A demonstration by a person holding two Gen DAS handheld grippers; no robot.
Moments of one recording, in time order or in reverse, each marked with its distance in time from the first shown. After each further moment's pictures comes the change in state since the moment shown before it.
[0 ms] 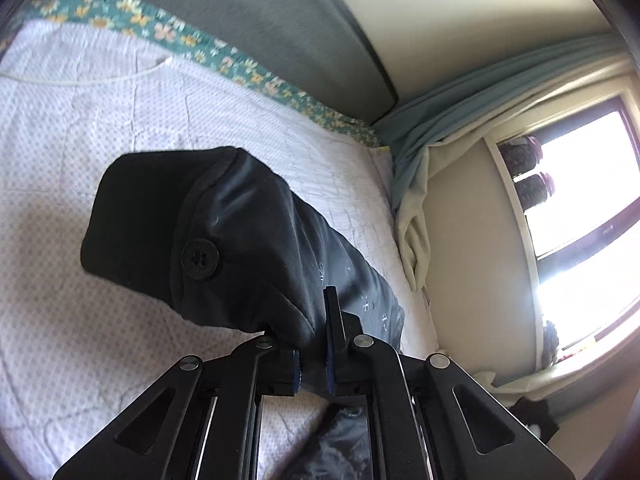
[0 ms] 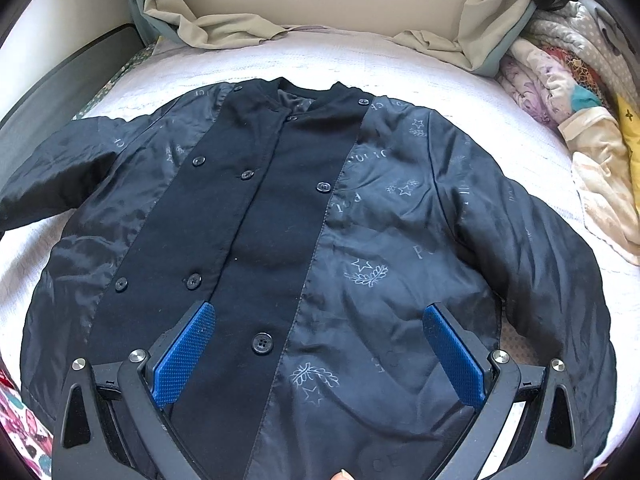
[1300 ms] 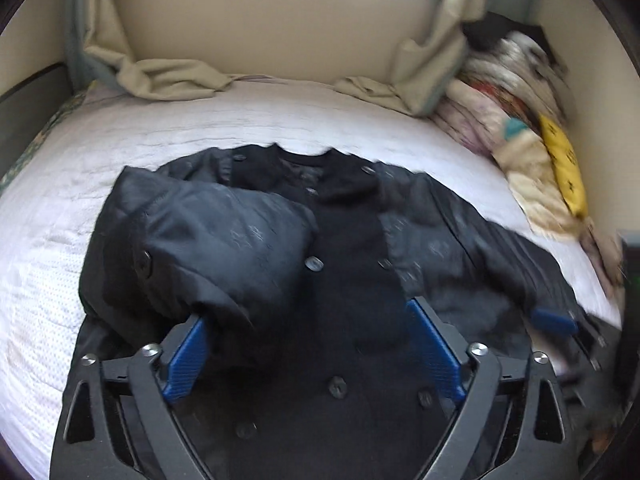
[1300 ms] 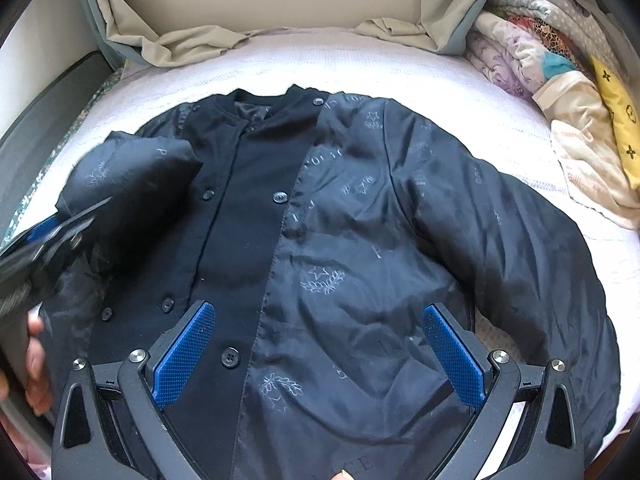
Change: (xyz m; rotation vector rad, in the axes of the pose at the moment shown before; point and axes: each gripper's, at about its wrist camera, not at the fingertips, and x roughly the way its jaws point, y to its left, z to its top) left arm 0.091 -0.222 -0.340 1.211 0.480 -0.101; right arm -0.001 -0.033 0.009 0.127 0.026 -0.028
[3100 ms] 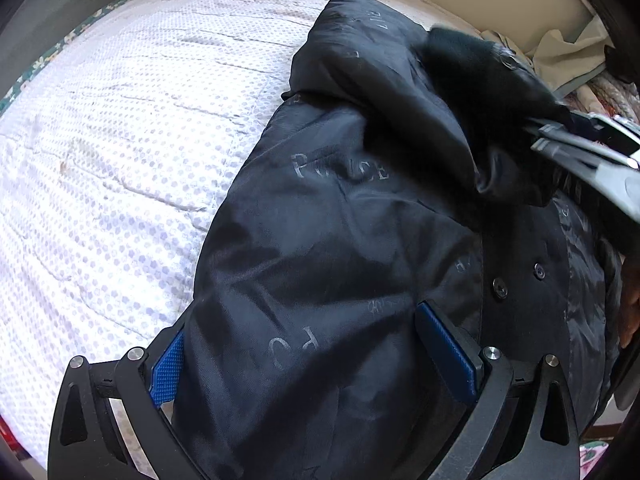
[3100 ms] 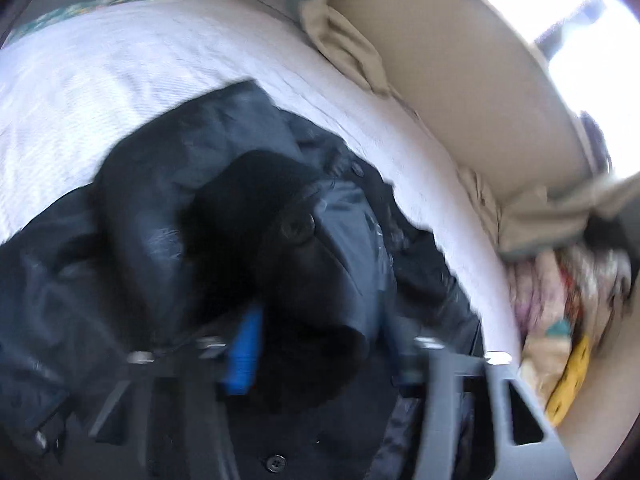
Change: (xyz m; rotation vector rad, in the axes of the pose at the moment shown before) left arm 0.006 0.151 -0.098 -0.391 0.319 0.202; right arm 0.076 0.244 0.066 -0.657 -0.130 -0.300
